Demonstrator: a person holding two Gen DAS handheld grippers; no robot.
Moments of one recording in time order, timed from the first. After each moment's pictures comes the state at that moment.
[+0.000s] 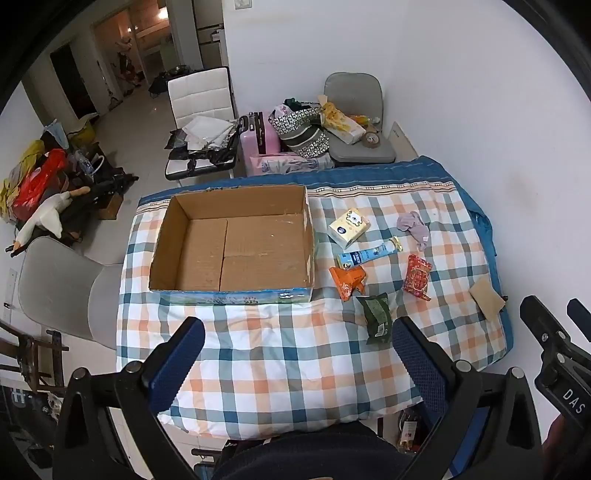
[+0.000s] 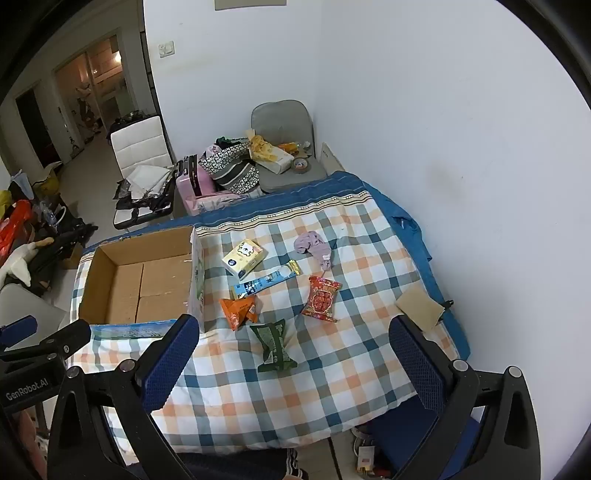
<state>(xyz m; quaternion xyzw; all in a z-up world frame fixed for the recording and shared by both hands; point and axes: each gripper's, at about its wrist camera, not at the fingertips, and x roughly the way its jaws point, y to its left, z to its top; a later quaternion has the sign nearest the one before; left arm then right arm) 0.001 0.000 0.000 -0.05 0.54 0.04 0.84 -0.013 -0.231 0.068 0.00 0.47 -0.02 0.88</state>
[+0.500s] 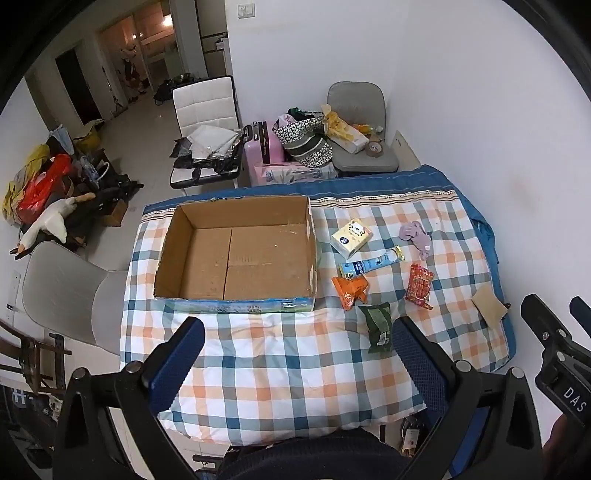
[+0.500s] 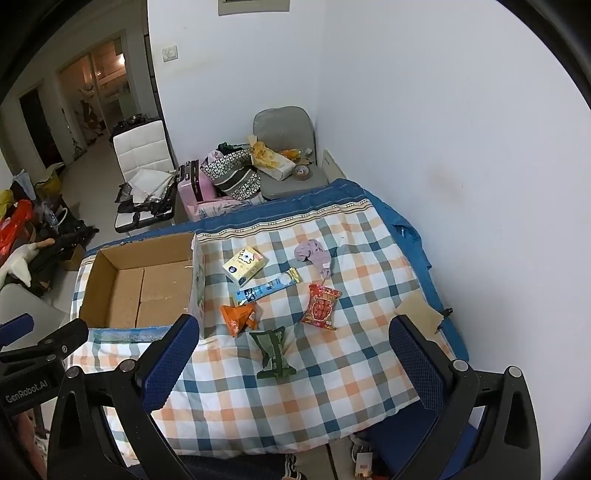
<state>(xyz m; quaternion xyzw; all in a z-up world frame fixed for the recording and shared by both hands) 0.001 -0.002 0.009 -0.04 0.52 0.05 0.85 -0.012 -0.229 0.070 -0.01 0.47 -0.02 0.88</state>
